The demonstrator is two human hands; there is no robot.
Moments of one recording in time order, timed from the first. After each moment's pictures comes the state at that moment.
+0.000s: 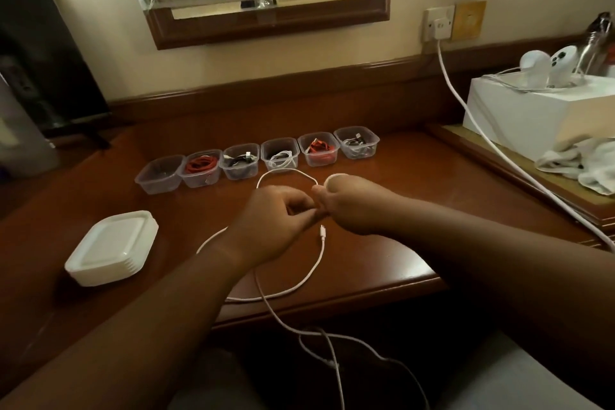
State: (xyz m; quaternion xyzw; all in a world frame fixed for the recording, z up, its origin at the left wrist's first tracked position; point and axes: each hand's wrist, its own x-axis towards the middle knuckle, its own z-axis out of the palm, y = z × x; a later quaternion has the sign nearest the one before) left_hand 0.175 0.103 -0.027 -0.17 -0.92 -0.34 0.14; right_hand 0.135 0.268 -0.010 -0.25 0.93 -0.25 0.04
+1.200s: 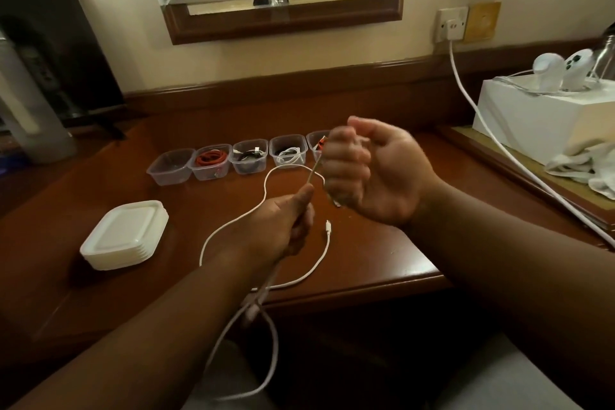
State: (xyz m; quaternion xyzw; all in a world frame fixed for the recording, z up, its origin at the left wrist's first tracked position) left_hand 0.199 0.114 -0.039 -0.06 -0.73 -0.68 -0.02; right_hand 0.140 0.280 0.011 -0.25 0.23 -0.82 0.46
